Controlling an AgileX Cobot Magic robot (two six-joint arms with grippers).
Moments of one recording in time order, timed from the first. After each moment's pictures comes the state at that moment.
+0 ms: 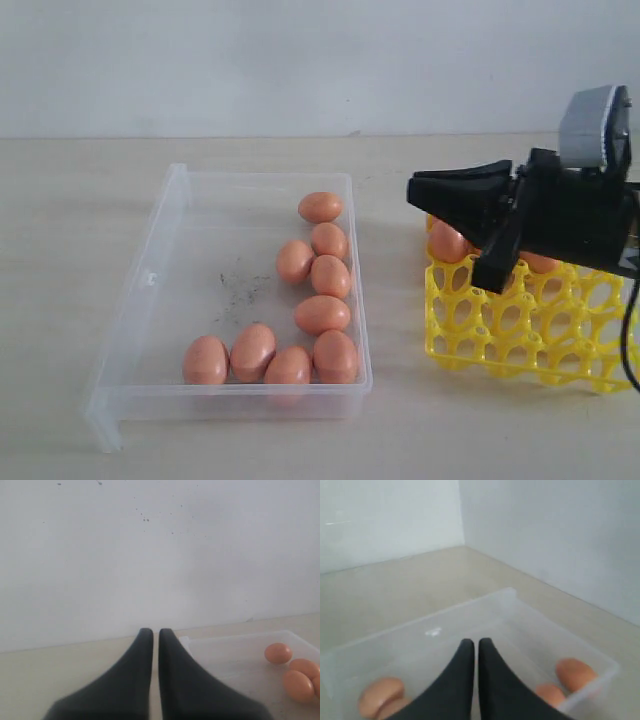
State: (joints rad) left arm -0.10 0.00 0.00 0.25 0.00 -0.17; right arm -0.06 1.63 -0.56 -1.10 -1.22 0.55
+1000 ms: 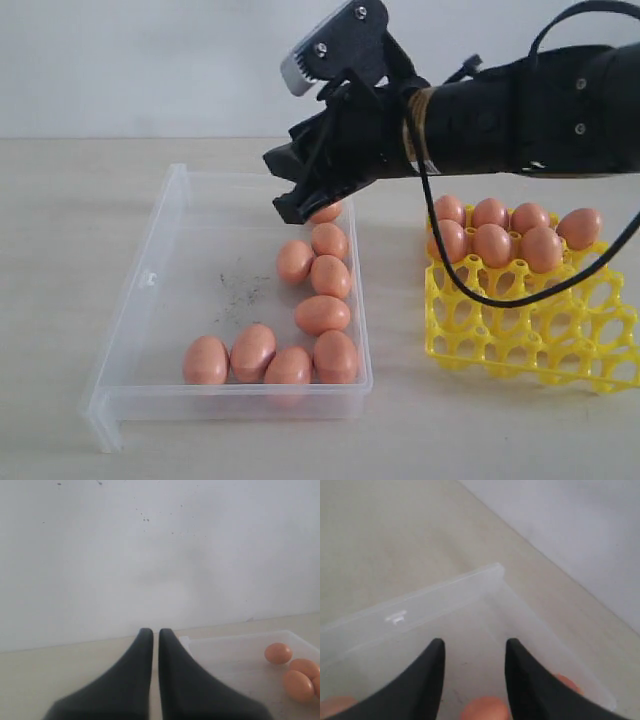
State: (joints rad) left arm -0.10 0.00 0.00 0.25 0.00 -0.17; right arm 0.44 1.63 -1.03 -1.33 -0.32 1.01
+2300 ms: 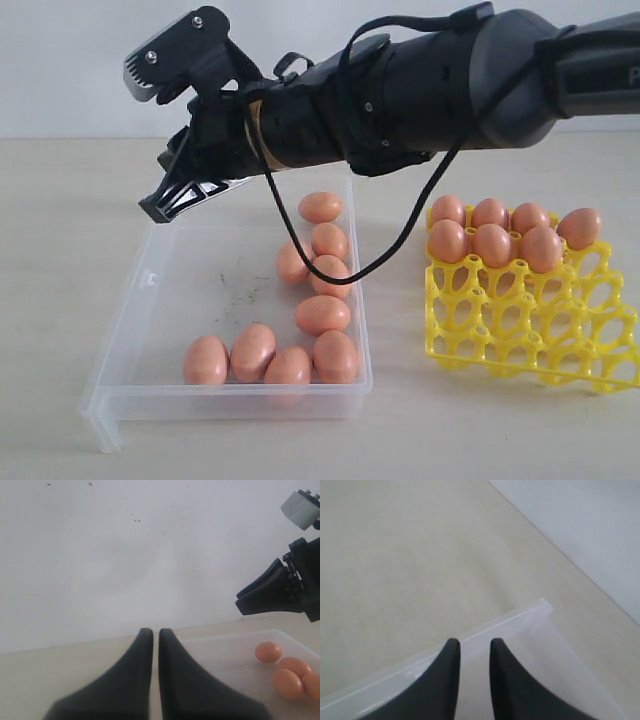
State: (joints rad) left arm -0.13 0.00 0.00 0.25 0.00 -0.17; right arm 0.63 1.90 -1.38 -1.74 -0.17 1.48
